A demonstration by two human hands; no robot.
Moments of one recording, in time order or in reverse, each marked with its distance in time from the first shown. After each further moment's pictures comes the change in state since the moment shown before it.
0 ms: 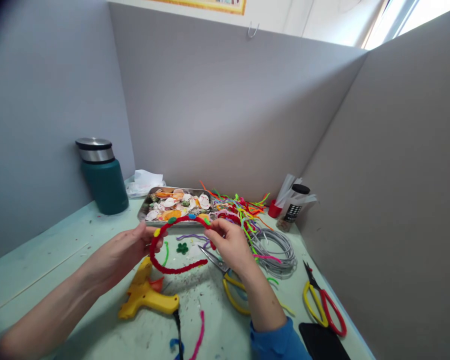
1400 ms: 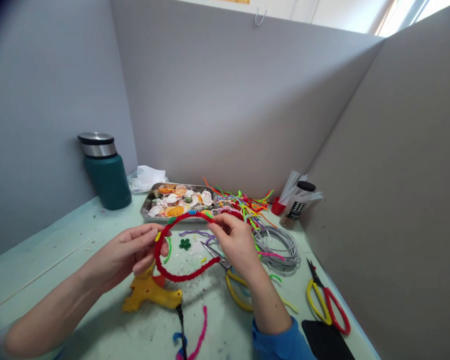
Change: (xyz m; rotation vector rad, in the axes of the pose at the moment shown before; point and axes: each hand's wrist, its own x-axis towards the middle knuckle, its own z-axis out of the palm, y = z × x) left_hand -0.006 0.002 0.002 0.030 -0.189 -0.067; right_hand -0.003 -0.010 0.000 -0.064 0.134 -0.071
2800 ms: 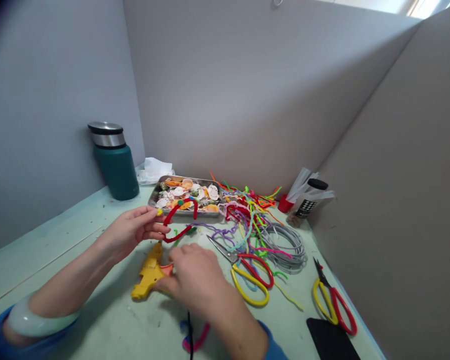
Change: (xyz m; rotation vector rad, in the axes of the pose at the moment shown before) left_hand 0.015 0.000 -0.020 0.018 0.411 0.012; right_hand -0.045 -0.033 0.057 -0.574 -0.554 -0.281
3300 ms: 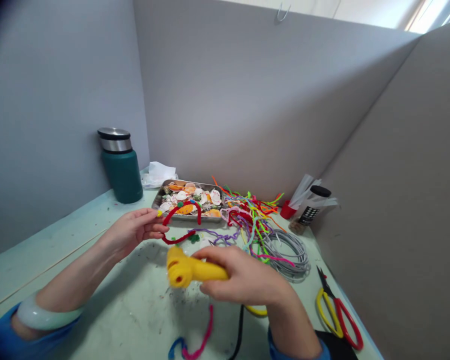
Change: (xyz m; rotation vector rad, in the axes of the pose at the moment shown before) left_hand 0.007 0.001 -0.007 -0.056 0.048 0.005; right_hand -0.029 0.043 -0.061 0.646 -0.242 0.019
